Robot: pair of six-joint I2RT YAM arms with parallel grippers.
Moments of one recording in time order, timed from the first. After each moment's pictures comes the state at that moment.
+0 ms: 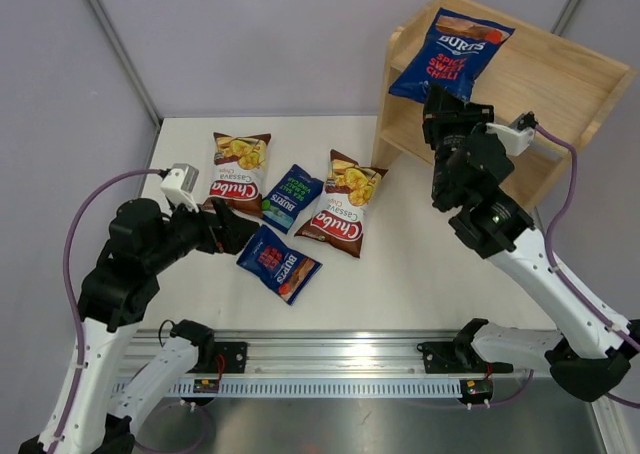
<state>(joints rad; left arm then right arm) -0.32 0.68 1.13 -0.80 0.27 -0.40 0.74 1.09 1.33 0.04 0.89 1.09</state>
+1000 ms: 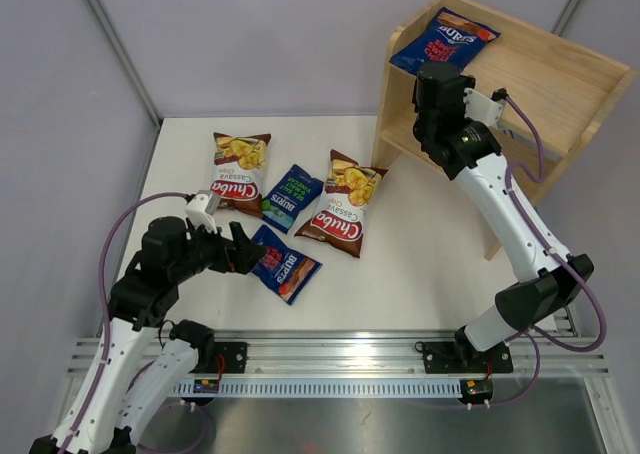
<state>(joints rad) -0.32 0.57 0.80 -0.74 0.31 -0.34 0.47 1.56 1.79 -0.45 0.82 1.68</state>
